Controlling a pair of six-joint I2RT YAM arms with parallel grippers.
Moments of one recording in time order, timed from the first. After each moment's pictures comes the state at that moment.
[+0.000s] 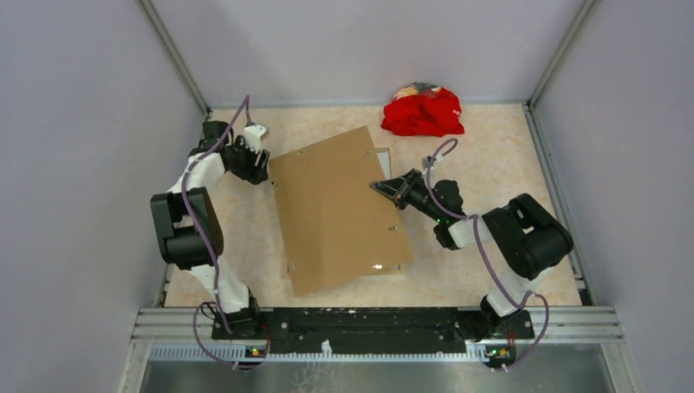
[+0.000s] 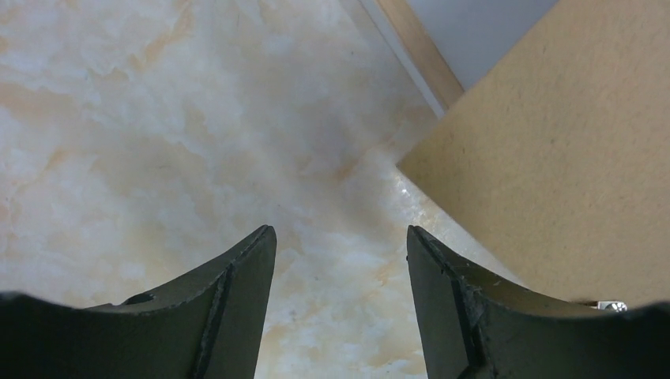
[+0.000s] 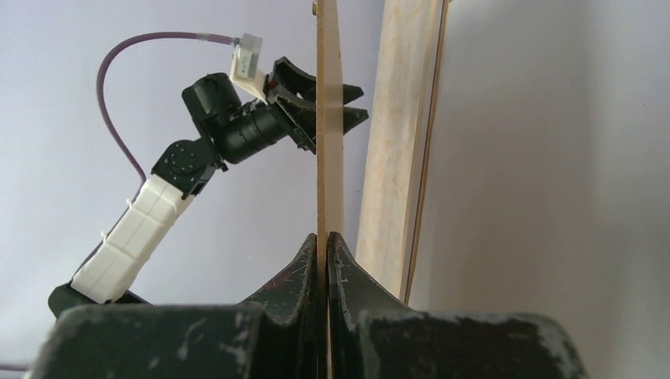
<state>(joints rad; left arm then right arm) 0.17 1.77 1.29 -0.48 0.48 0.61 0.51 1.70 0.51 1.20 -0.38 1.38</state>
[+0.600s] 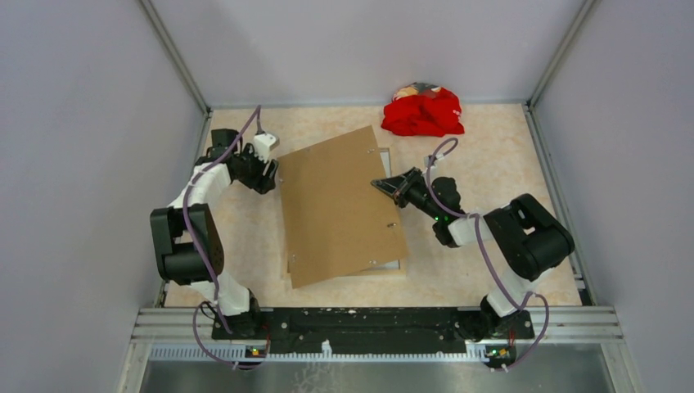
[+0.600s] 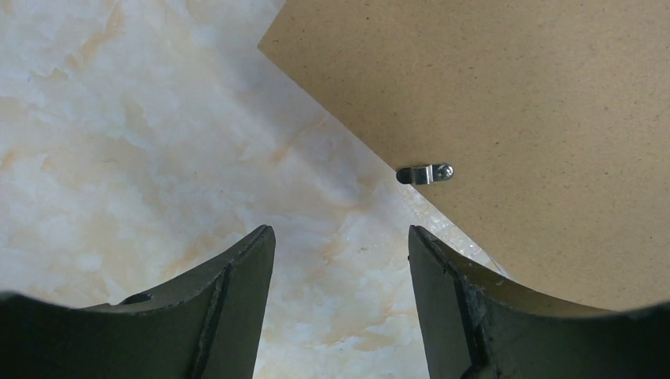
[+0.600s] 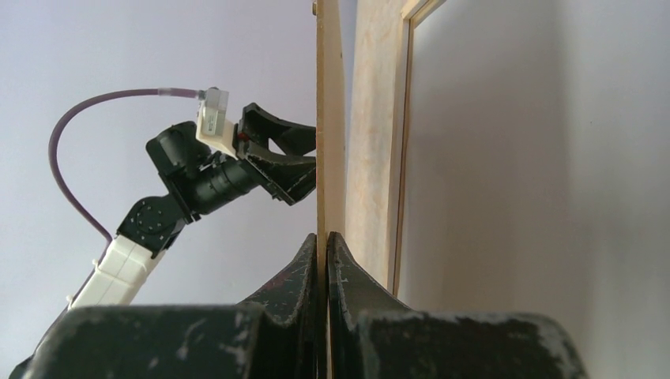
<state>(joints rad) 0.11 1.63 1.15 -0.48 0.45 0.62 0.51 1.69 0.55 1.09 -0.30 1.36</state>
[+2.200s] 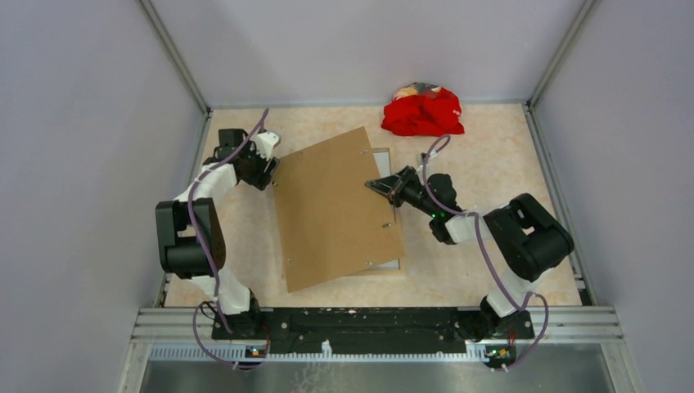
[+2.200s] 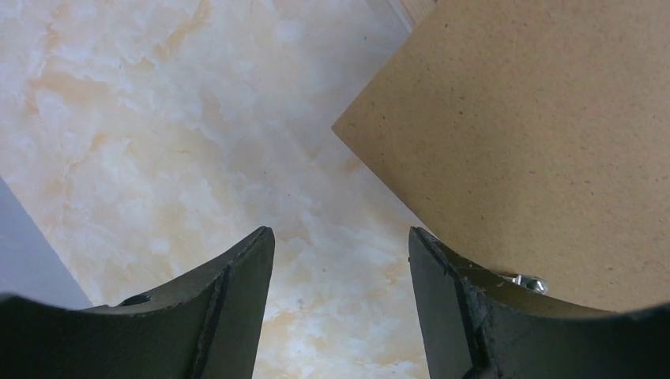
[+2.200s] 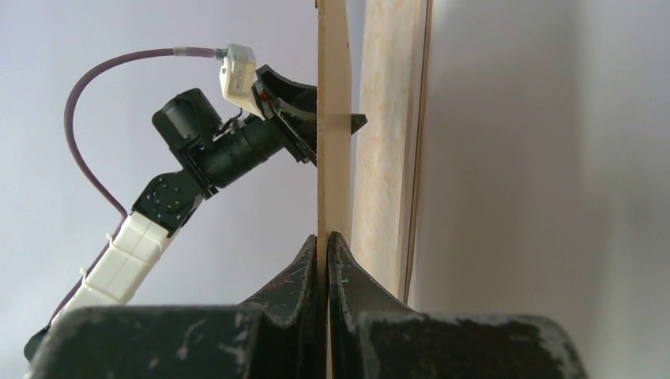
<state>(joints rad) 0.07 1.68 1.14 -0.33 0.26 0.61 0.53 1.69 0.59 1.04 -0.35 1.37</state>
